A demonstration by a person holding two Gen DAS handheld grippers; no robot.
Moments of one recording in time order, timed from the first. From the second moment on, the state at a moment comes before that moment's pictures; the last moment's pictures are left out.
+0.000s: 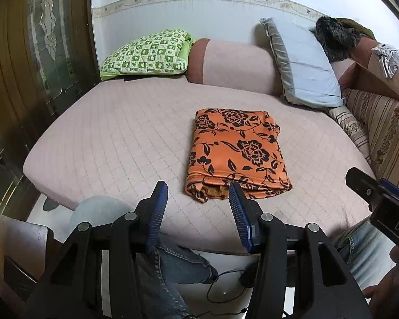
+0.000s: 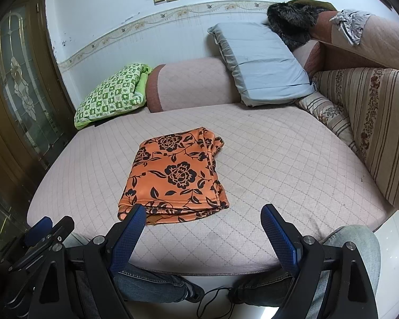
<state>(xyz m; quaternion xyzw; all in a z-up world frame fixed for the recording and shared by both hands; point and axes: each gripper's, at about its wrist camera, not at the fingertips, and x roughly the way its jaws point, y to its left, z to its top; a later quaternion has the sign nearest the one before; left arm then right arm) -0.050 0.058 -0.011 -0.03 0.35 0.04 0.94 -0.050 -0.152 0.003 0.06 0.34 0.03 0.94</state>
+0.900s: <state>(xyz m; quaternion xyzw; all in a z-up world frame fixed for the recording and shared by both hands) -0.054 0.051 -0.011 -0.02 0.35 0.04 0.94 -0.053 -0.151 0.003 0.06 0.34 0.03 0.94</state>
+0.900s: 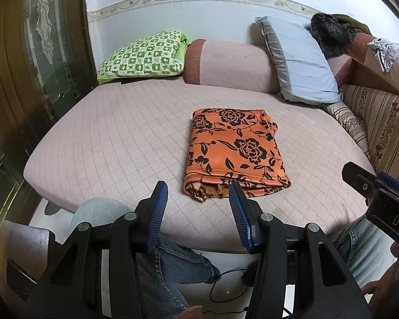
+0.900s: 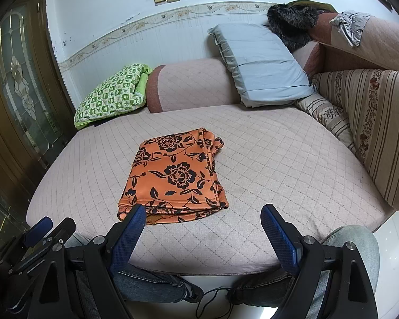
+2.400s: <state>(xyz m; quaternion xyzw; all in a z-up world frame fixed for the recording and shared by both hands) -0.051 0.054 -0.012 -0.01 0.35 0.04 0.94 -0.049 -0.155 0.003 0.06 0.34 0.03 0.94</state>
